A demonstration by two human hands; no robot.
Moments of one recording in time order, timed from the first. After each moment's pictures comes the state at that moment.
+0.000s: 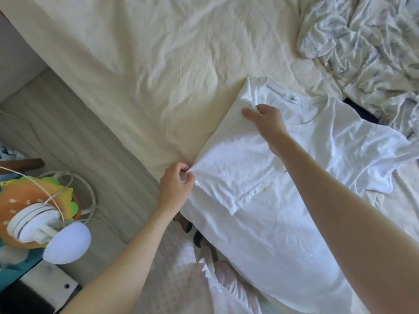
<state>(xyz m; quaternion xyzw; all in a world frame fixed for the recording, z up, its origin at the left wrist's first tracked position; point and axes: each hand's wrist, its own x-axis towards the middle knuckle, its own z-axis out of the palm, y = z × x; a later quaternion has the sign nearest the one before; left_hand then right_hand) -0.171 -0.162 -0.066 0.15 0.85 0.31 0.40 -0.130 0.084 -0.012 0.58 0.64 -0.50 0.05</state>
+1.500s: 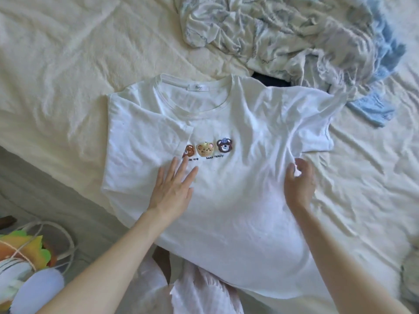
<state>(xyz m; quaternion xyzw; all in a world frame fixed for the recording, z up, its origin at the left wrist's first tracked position) -0.055 -0.061 -0.027 0.59 0.73 -0.09 0.32 0.180 0.090 -0.005 0.78 0.57 -0.25 -0.12</state>
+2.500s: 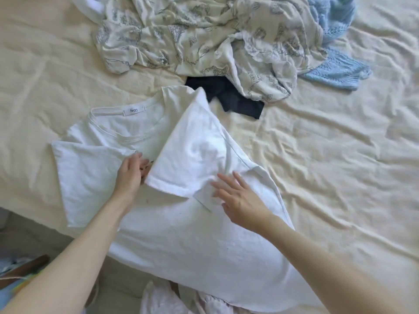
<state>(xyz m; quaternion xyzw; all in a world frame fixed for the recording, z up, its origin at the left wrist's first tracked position) -0.022 0.050 -0.008 0.10 0.82 0.36 0.44 0.241 0.086 -0.031 0.29 0.92 -0.26 -0.08</state>
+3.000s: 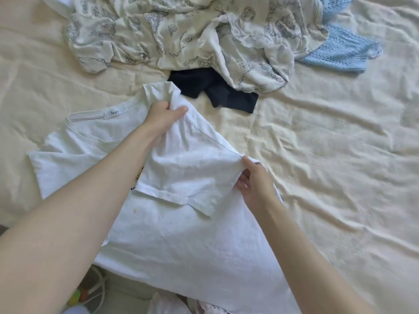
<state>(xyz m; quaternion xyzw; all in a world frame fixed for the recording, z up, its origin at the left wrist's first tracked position) 0.013 0.206 -0.032 0.27 0.80 0.24 0.48 0.235 0.134 -0.032 0.65 0.02 -0.71 -0.28</state>
